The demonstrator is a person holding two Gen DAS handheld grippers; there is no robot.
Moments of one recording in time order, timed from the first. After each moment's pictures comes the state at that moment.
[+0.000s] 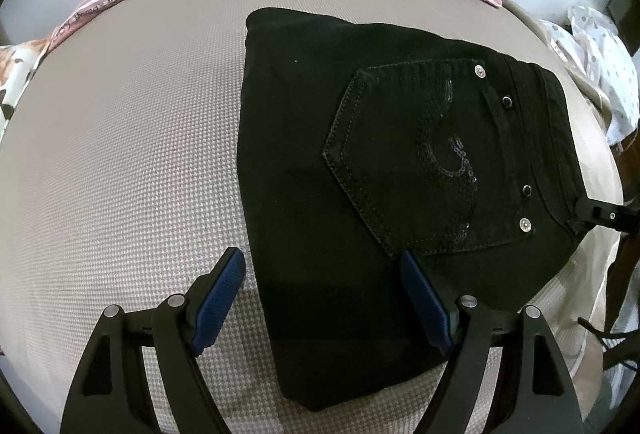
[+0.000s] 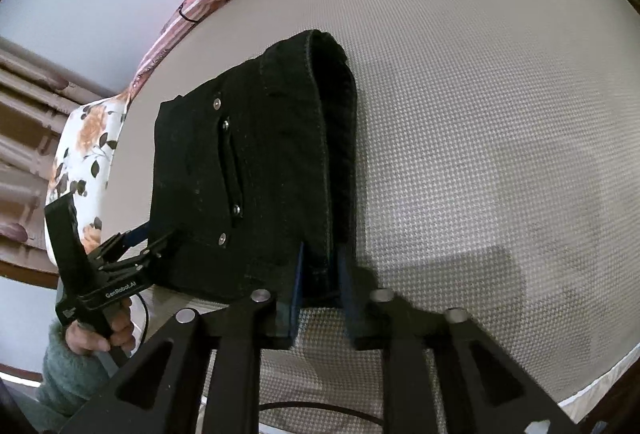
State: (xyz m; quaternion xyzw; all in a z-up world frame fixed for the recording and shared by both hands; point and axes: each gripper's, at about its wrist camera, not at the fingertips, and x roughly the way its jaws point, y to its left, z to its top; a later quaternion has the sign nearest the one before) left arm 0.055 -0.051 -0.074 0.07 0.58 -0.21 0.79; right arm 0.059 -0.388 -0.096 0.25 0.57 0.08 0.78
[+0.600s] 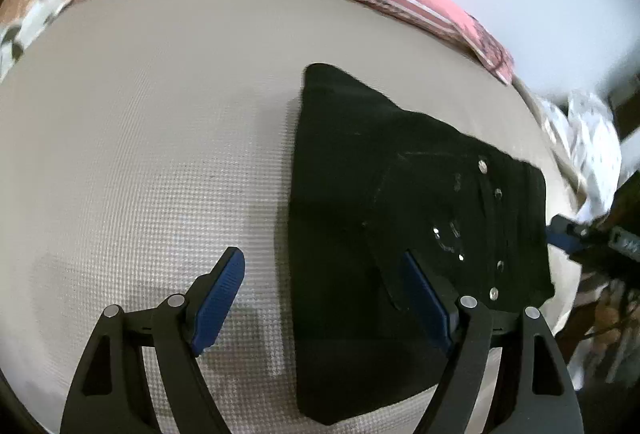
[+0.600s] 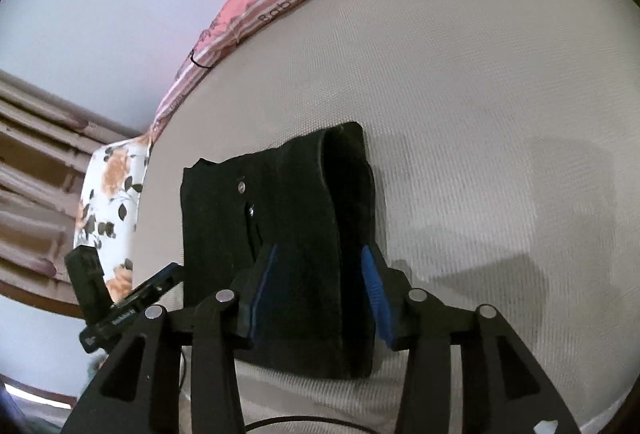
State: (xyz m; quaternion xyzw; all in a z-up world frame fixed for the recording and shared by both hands) left arm 0.091 -0.006 -0.056 -0.08 0.57 -0.19 0.79; right arm 0.104 -0.408 -0.079 0.30 0.53 0.10 0.79
